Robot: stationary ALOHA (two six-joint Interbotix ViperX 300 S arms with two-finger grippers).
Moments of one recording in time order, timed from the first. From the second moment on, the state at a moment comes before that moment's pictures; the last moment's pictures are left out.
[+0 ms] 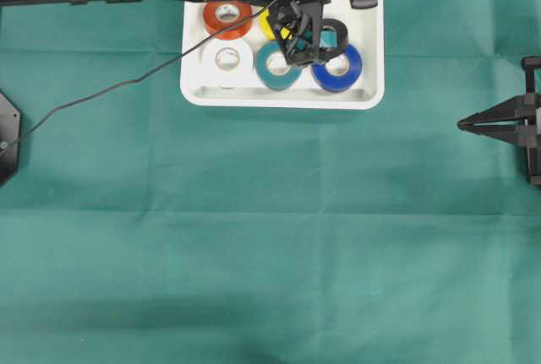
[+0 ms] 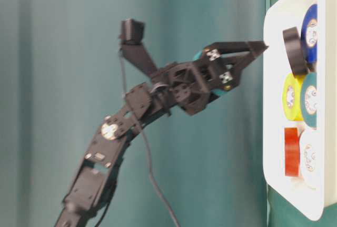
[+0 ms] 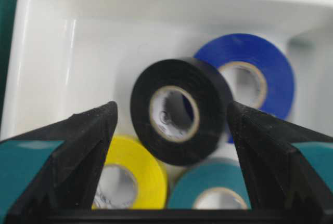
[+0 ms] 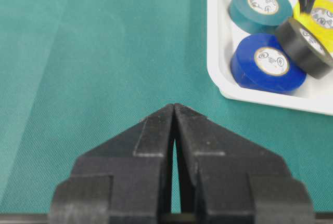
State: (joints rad) left arm 0.29 0.36 -0.01 -0.02 0.55 0.22; right arm -0.03 -1.16 1.47 -0.05 0.06 0.02
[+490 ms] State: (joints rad) left arm 0.21 0.13 0.23 -0.02 0.54 0.21; right arm -0.03 -1.16 1.47 -0.05 0.06 0.03
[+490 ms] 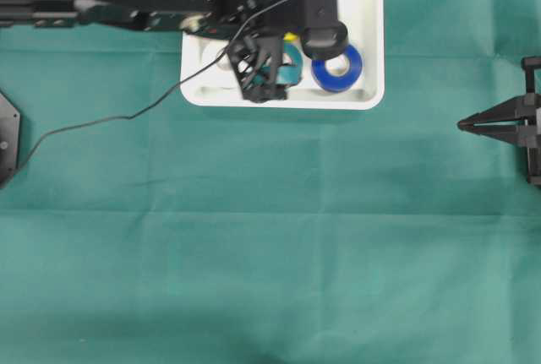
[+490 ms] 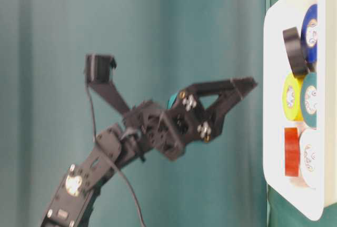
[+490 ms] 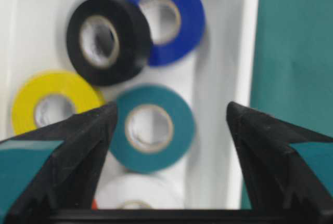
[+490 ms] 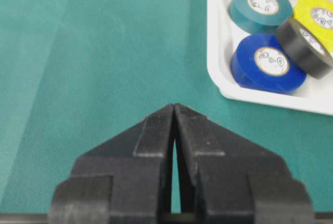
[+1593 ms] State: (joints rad) left arm 0.09 -0.42 0.86 -0.03 0.15 0.20; right arm -0.03 -1.16 1.47 -0.05 0.06 0.03
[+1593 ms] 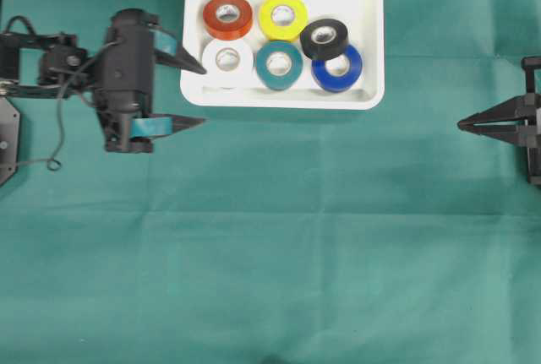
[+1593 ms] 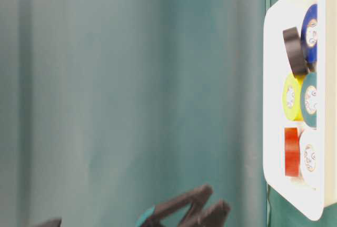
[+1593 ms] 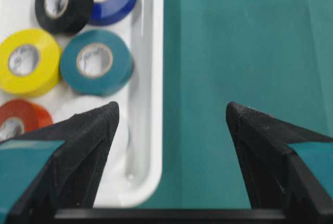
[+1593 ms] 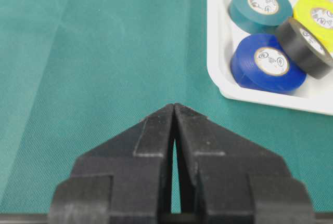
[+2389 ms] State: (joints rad) left arm 0.09 -0.94 1.19 -0.03 0.11 0.11; right arm -0.03 -1.16 1.47 -0.05 0.06 0.03
